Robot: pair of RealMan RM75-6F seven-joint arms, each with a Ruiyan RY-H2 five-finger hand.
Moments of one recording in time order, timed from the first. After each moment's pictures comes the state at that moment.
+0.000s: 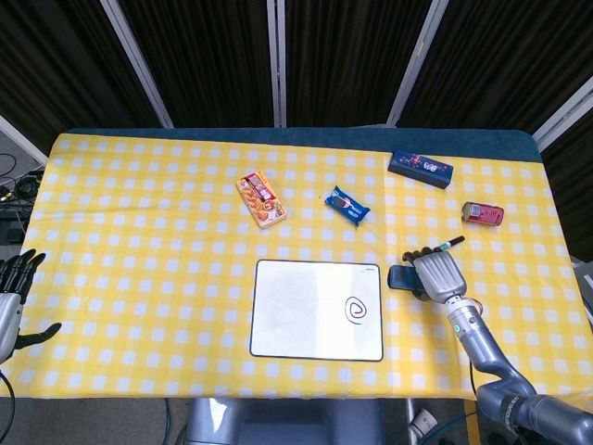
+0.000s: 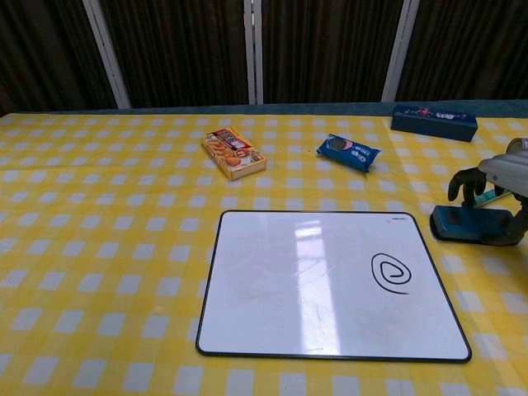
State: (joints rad) left arm -0.09 -1.00 -0.05 -1.82 1.41 1.43 0.14; right arm 0.53 -1.51 0.10 -1.17 -1.34 0.95 -0.19
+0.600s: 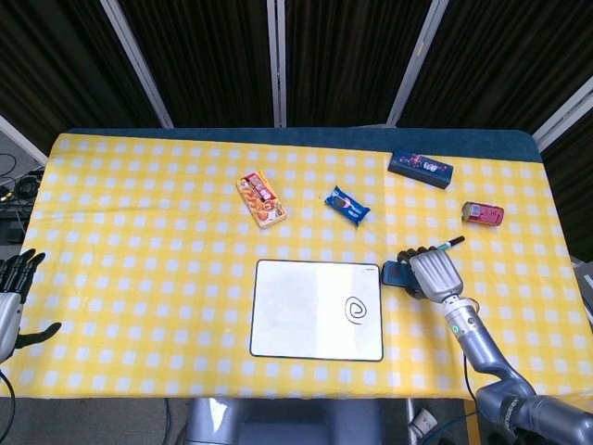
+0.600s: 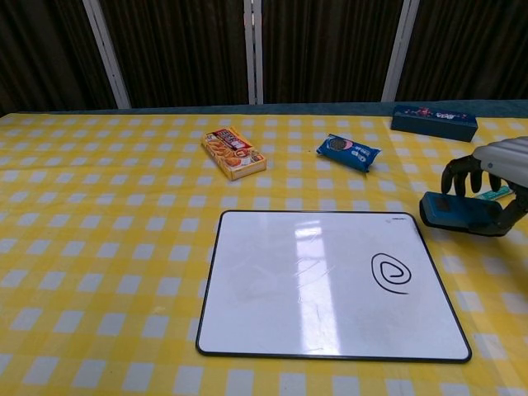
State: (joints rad) left arm -0.09 -1.00 -0.05 -1.82 1.40 1.43 0.15; right arm 0.54 -1.49 0.10 -1.22 -1.39 1.01 -0.13
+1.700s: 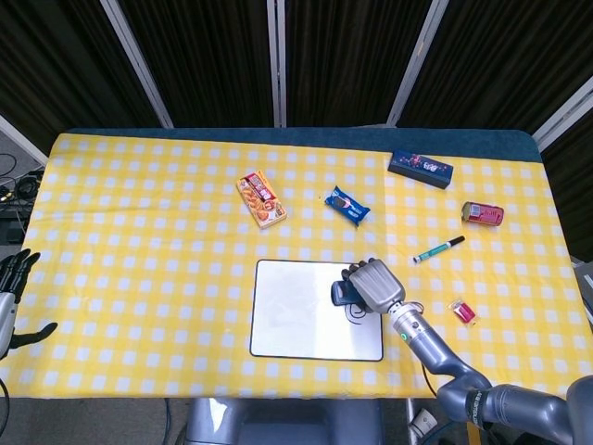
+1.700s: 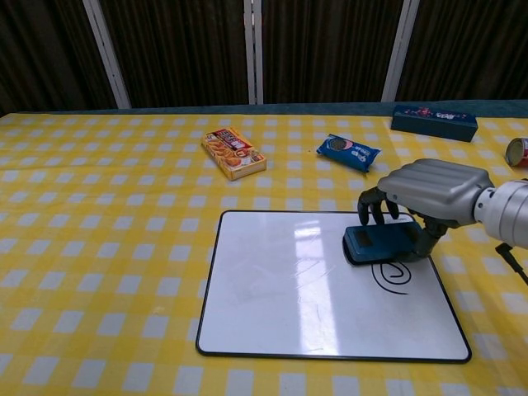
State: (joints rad) left arm -0.09 -0.98 -0.04 -1.82 1.40 1.43 0.11; right arm 0.67 -1.54 0.09 -1.41 -1.30 0.87 -0.44
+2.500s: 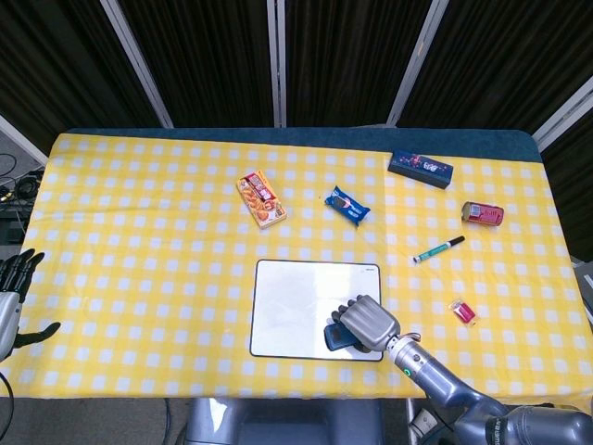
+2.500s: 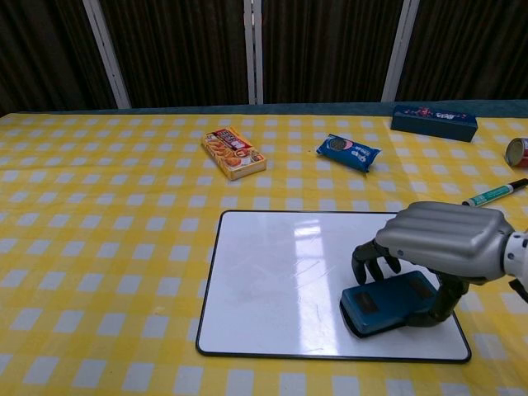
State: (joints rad) left arm -0.09 -0.99 -0.05 -1.82 1.39 1.42 0.13; right arm 0.66 -1.44 -0.02 -1.61 -1.37 0.87 -0.47
